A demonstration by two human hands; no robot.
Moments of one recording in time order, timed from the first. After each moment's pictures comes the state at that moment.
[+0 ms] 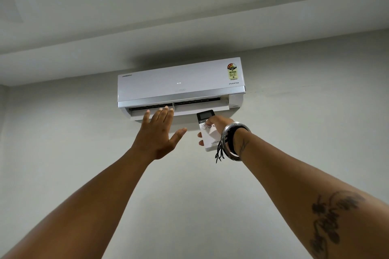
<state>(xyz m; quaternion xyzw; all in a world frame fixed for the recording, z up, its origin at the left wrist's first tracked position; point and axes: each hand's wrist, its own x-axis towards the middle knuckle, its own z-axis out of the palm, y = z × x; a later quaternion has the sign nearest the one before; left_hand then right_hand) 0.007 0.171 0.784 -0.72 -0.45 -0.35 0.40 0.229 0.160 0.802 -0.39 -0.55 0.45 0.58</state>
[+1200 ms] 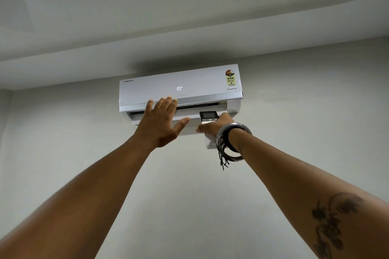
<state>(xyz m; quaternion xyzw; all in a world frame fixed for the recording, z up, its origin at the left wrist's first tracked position) 0.014 0.129 0.816 -0.72 -0.42 -0.36 0.41 0.217 0.094 0.806 -0.55 -0.59 0.17 0.57</state>
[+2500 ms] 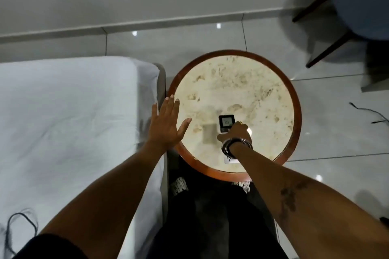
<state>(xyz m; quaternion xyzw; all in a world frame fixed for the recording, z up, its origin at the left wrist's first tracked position) 0.041 0.014 -0.028 -0.84 -0.52 0.02 -0.14 0.255 -0.048 -0.056 -0.87 -0.31 0.39 -0.01</state>
